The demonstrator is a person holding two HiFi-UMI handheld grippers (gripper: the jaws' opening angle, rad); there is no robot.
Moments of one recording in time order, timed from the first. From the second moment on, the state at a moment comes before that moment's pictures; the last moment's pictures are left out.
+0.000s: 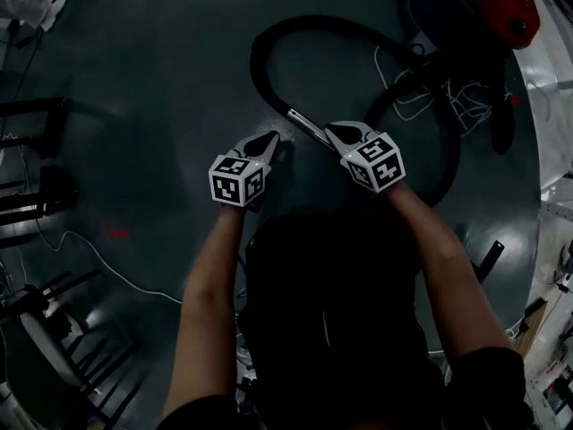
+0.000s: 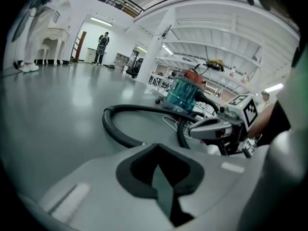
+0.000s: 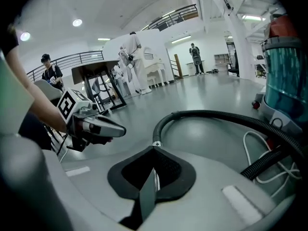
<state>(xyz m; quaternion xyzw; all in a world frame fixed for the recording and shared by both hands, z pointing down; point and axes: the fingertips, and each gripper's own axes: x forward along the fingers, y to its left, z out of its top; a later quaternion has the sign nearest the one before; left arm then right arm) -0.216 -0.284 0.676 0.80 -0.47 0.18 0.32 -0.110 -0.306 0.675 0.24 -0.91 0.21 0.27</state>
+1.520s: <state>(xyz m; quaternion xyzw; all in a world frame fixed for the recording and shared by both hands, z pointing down) -0.236 -0.323 0.732 0.79 -0.48 0.20 0.32 -0.174 -0.326 0.761 0.17 -0.90 0.18 0.36</state>
